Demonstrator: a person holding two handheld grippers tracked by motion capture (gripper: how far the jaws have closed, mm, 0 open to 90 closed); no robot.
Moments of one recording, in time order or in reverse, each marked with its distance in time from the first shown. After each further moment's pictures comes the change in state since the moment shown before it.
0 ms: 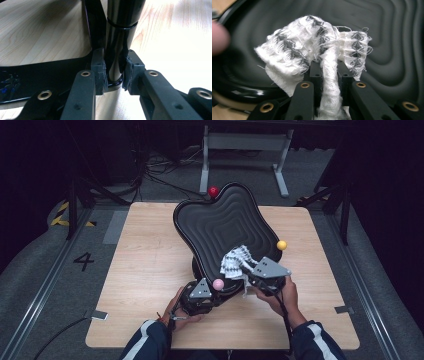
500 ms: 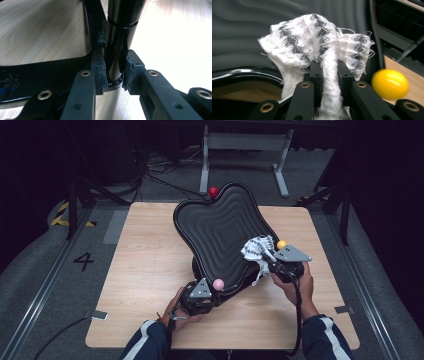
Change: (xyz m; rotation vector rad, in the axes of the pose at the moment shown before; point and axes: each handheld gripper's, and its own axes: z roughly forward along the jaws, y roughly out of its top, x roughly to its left) left arm 0.000 0.000 -0.001 0.004 -0.001 -0.006; right arm -0.054 -0.023 -0.004 0.057 -0.155 0.129
